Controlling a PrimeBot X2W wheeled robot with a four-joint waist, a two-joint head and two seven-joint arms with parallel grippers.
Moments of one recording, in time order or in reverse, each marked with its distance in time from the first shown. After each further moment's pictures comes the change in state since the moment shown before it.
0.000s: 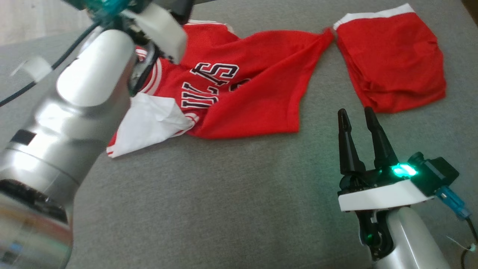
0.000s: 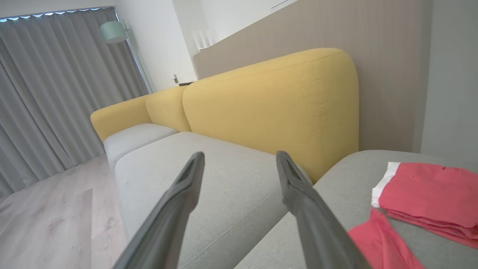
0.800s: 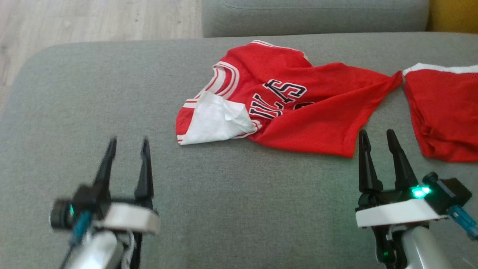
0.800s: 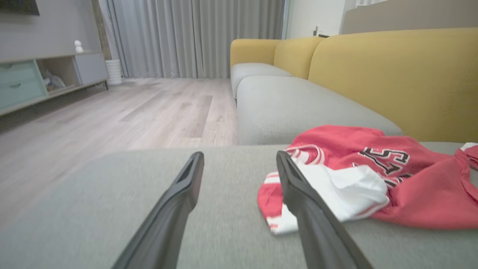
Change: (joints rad) left arm 1.002 0.166 0.358 -0.613 -0.002 0.338 -0.094; right arm 0.088 0.000 -0.109 0.027 -0.085 0.000 0.000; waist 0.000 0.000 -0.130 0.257
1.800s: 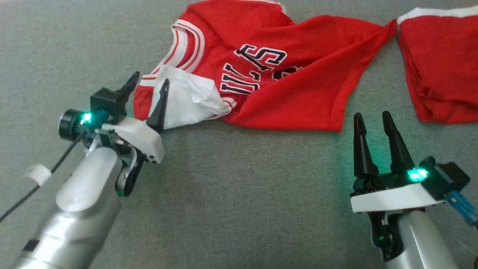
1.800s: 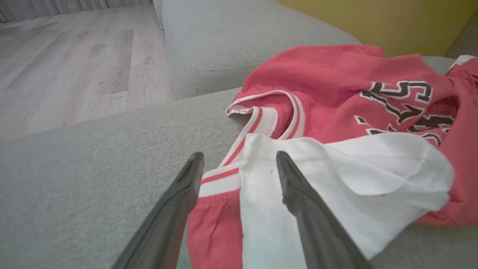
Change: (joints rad) left arm -0.425 -0.095 -0.036 0.376 0.075 -0.284 0.218; right arm -0.060 0.000 0.021 -0.013 -0.007 0.000 0.000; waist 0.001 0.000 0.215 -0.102
